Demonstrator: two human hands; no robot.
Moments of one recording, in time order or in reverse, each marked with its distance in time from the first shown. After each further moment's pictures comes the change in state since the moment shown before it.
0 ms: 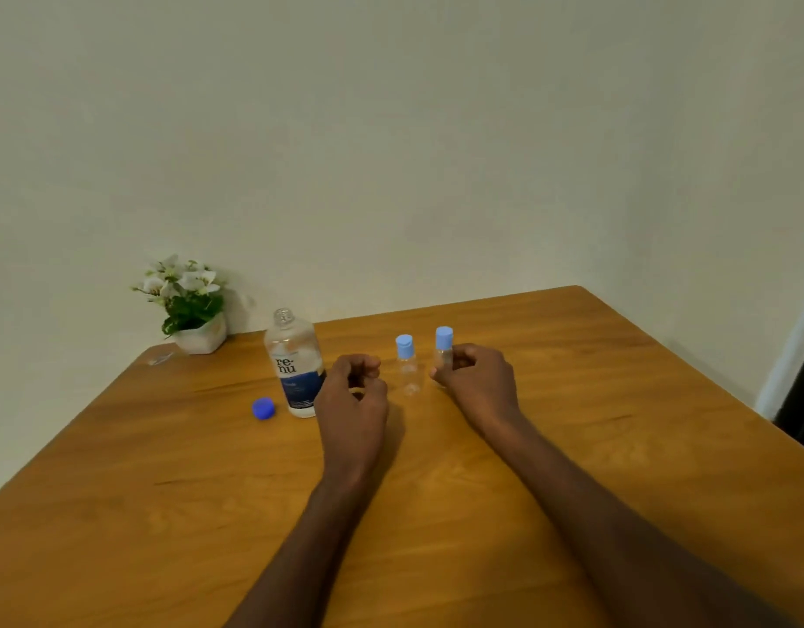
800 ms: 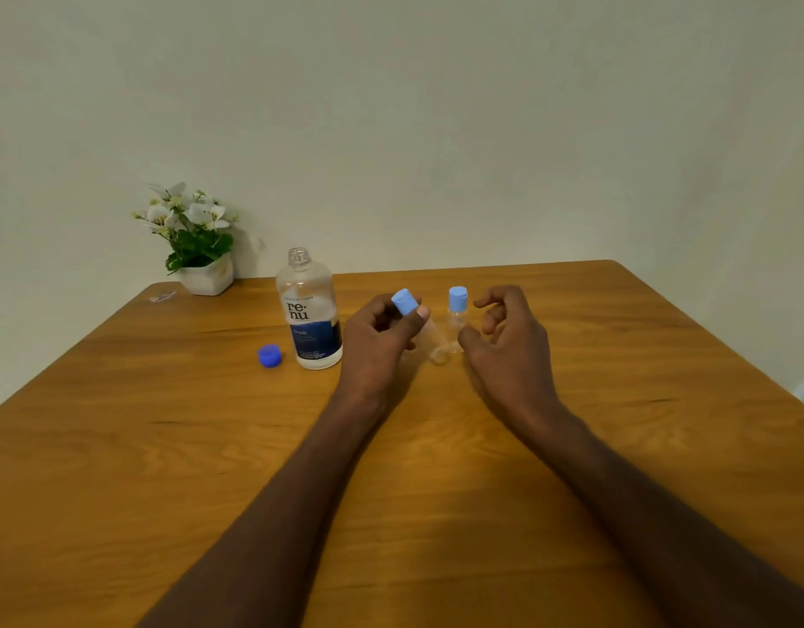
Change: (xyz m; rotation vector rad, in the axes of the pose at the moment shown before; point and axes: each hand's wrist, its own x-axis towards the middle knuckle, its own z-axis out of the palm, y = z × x) left_hand 0.031 -0.018 0.013 -0.302 -0.199 -0.179; right_hand -0.022 -0.009 -0.004 -0.042 0.077 -0.303
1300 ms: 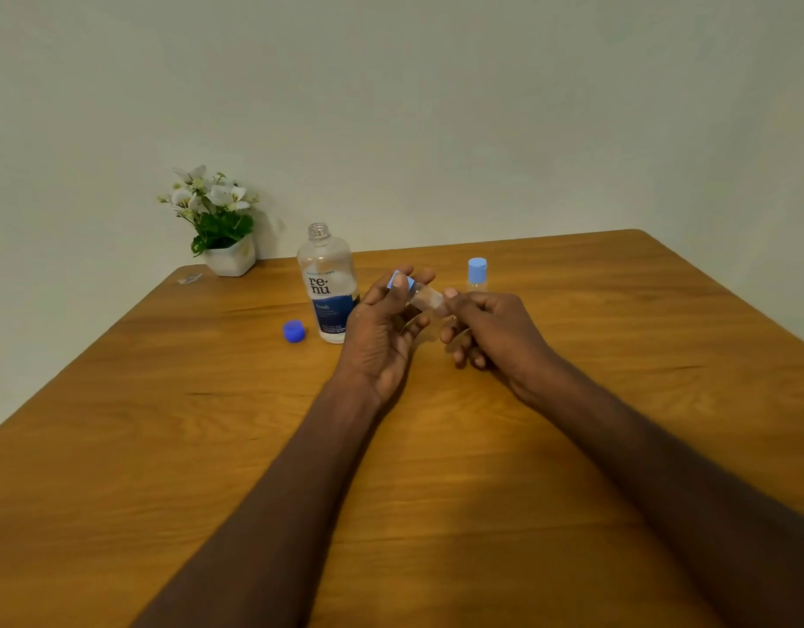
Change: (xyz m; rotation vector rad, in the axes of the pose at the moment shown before) left_hand -0.014 0.011 -0.017 -0.585 -0.094 -0.263; right_hand -0.004 -0.018 0.010 0.451 -0.433 0.323
